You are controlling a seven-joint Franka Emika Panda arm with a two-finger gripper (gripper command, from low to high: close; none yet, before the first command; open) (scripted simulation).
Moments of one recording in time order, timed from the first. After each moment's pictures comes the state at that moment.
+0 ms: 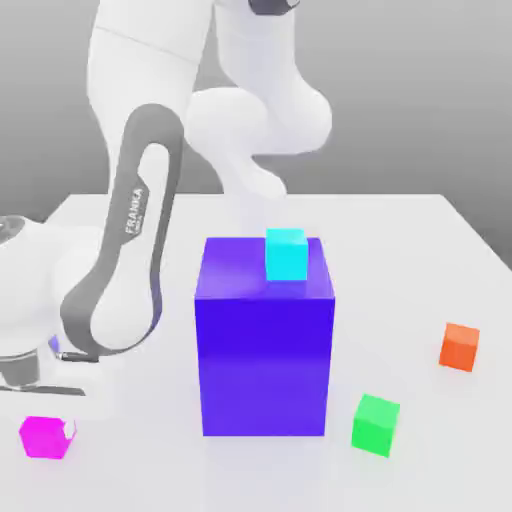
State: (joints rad) arm 0.02 0.48 -0.53 -2.39 0.58 2.71 -0.12
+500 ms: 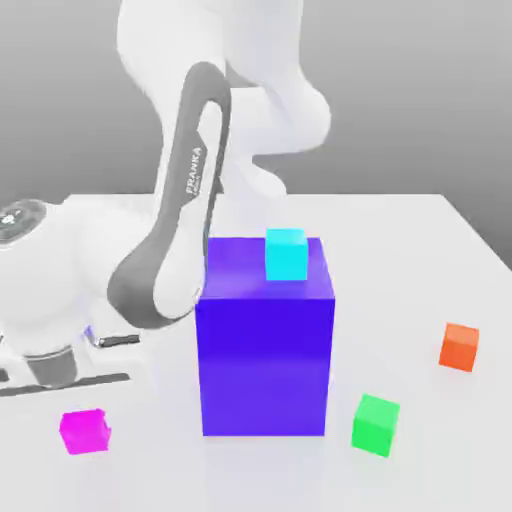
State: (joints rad) arm 0.18 0.41 -0.51 -2.38 0.40 2.51 -0.16
